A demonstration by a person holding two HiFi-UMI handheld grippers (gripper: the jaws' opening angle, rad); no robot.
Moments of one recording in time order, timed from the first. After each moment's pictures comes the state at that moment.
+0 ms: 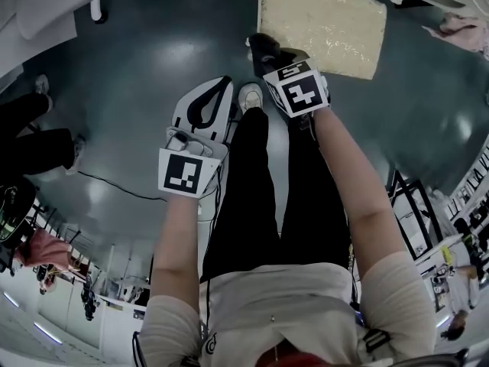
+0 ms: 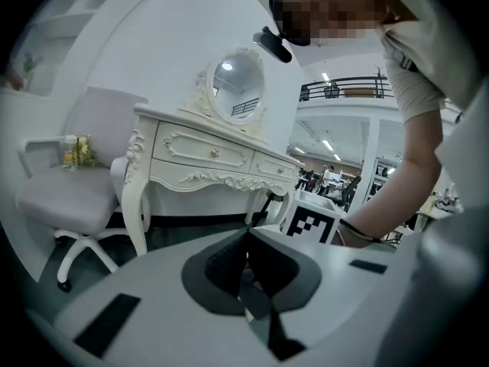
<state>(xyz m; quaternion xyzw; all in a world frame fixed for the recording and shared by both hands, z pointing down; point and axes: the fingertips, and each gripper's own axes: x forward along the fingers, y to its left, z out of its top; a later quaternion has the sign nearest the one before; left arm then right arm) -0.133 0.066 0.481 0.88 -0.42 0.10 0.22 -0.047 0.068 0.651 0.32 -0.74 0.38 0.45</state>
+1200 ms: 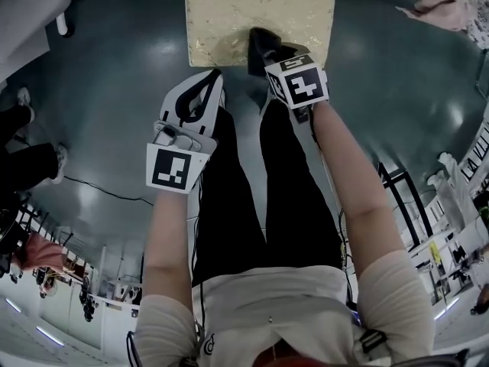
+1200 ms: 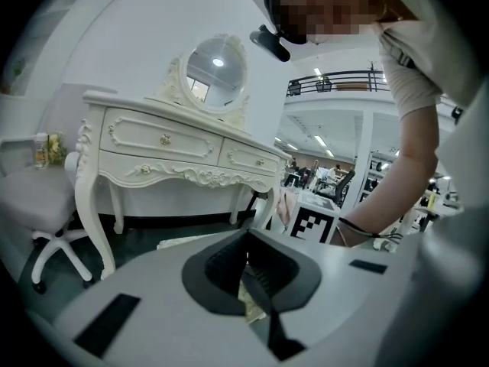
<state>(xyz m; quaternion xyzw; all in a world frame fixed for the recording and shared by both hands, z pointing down) 0.009 0.061 0.490 0.89 -0.39 0.11 0.21 0.117 0.071 0.666 0.35 -0.72 0.40 0.45</state>
